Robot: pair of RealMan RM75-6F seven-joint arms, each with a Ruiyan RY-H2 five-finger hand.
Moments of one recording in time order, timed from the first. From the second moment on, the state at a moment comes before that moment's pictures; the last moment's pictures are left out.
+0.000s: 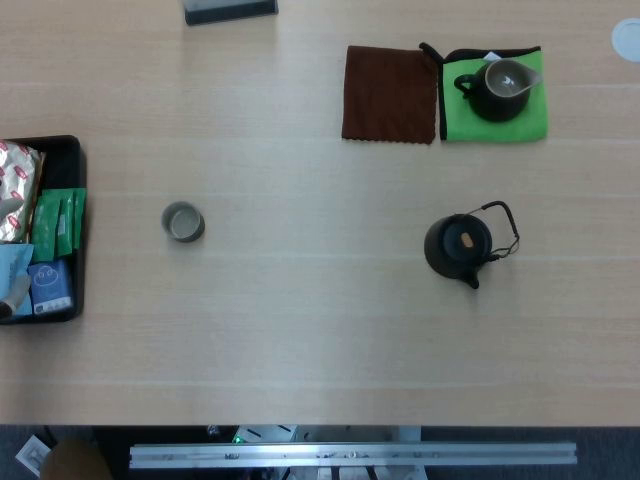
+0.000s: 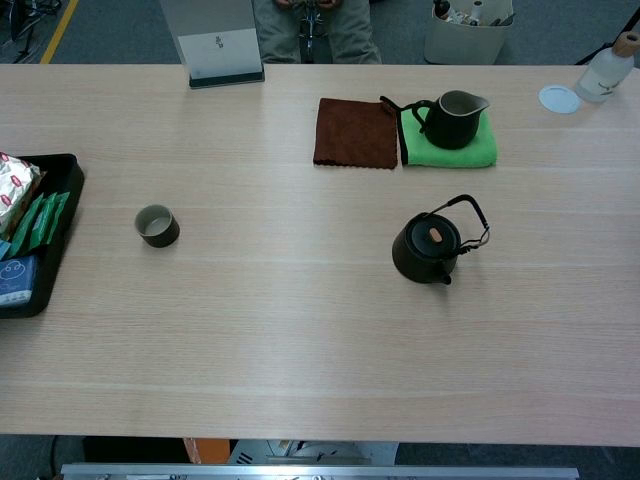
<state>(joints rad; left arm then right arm) -0.09 -1.04 0.01 -1.77 1.55 1.46 0.05 0.04 -1.03 -0.04 -1.61 -1.65 1.50 -0.02</state>
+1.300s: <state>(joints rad) -0.13 -1.06 -0.01 -1.78 1.48 1.38 0.12 0.34 -1.06 0.02 -1.67 -1.60 1.06 -0.21</state>
